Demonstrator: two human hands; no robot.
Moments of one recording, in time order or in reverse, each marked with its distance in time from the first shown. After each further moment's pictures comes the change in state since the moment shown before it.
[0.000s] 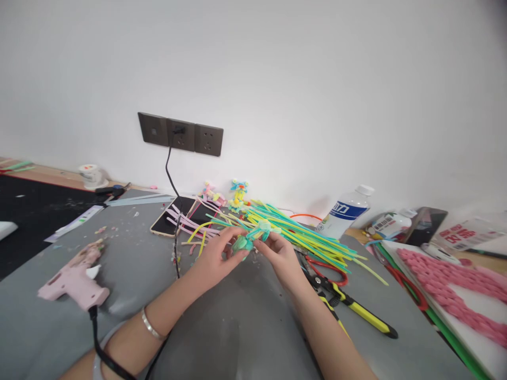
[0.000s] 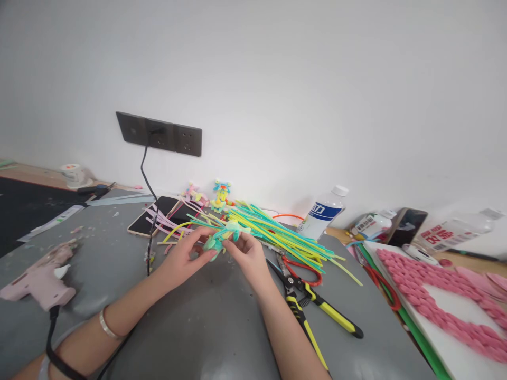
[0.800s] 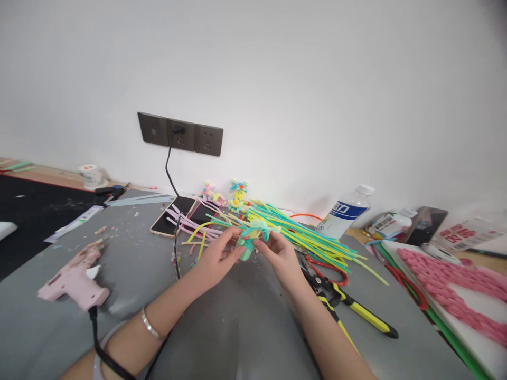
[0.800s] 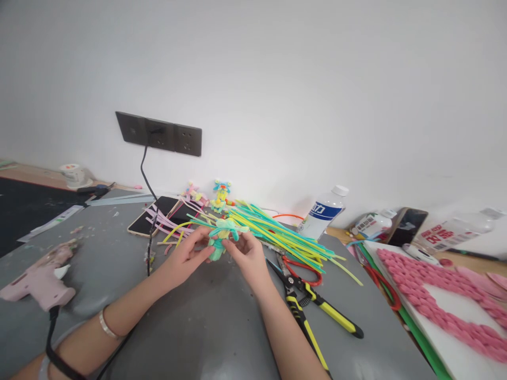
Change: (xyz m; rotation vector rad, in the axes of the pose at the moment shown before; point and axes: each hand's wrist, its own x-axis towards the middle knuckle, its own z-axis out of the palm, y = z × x) left_hand -0.002 -0.001 0.004 -0.272 -0.041 -0.130; right_hand 0.001 0.010 -0.001 -0.008 0.006 -0.090
